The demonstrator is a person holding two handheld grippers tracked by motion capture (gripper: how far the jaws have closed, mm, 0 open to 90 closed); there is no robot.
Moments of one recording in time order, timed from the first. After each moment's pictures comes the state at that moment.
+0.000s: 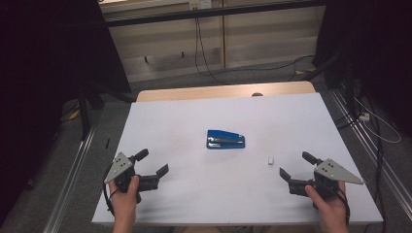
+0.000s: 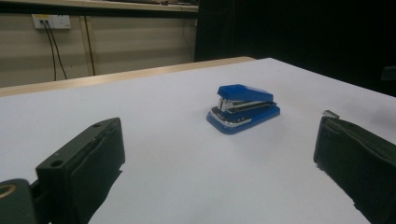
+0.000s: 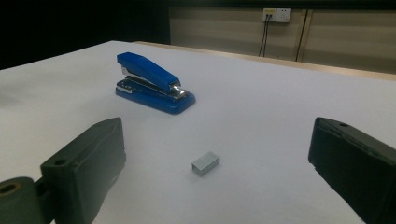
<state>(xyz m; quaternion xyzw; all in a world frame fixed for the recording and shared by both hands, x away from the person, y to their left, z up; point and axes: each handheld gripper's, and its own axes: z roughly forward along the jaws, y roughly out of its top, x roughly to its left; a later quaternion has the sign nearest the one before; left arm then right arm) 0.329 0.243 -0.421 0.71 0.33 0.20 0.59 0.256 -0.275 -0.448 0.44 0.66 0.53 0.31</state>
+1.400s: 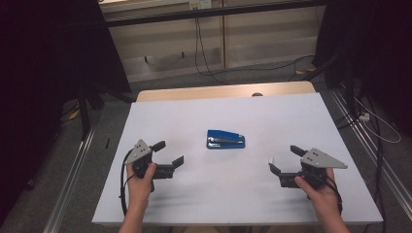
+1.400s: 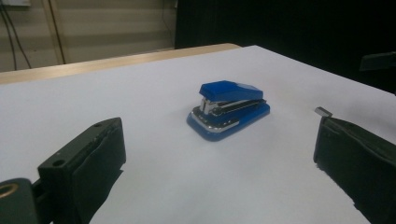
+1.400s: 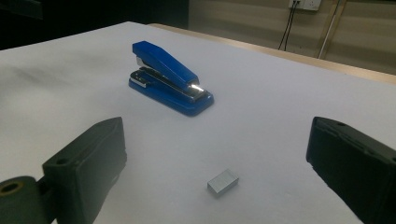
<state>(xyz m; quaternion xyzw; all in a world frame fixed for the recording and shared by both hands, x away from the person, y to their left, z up) 0.371 0.198 -0.425 0.74 0.31 0.15 0.58 0.282 -0.257 -0.436 0.40 0.71 0.51 0.28</state>
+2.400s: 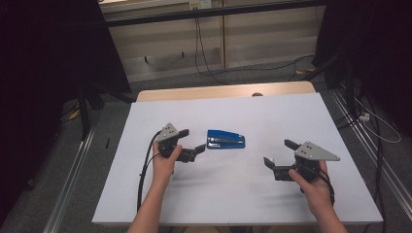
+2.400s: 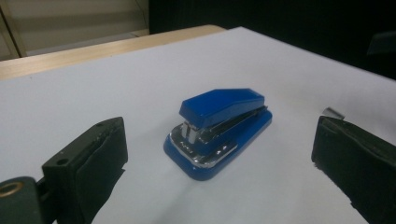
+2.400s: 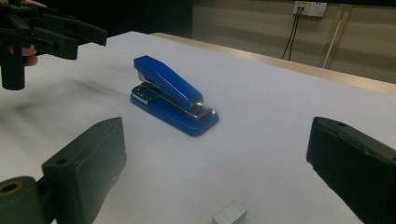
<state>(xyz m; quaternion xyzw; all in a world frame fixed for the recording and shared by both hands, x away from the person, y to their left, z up) 0.426 0.141 -0.436 0.78 0.28 0.11 0.55 0.301 -0.247 -0.432 0.40 0.70 0.52 0.28</state>
